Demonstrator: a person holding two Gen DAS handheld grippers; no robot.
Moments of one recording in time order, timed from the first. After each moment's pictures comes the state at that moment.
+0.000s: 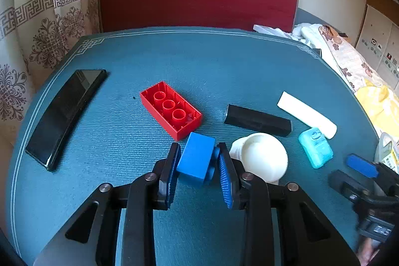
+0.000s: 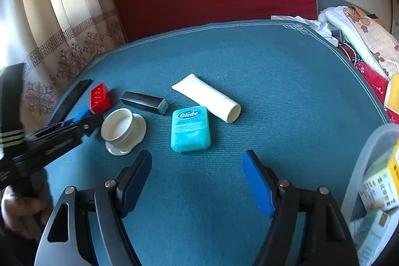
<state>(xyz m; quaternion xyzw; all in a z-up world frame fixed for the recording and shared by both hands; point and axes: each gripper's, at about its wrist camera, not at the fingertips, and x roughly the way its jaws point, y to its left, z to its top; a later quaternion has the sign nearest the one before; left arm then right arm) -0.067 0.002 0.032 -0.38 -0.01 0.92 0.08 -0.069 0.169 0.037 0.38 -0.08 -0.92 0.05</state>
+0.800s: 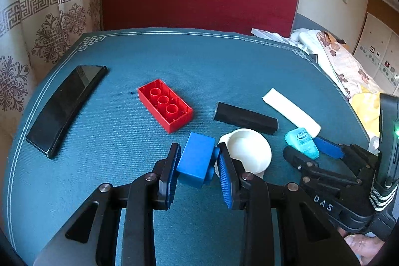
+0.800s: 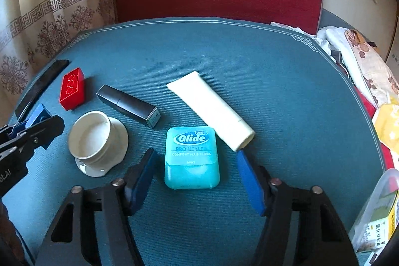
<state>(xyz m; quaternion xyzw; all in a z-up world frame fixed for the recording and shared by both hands) -0.052 0.006 0.037 -0.38 -0.02 0.92 0.09 -0.106 0.146 0.028 0.40 0.01 -0.92 0.01</state>
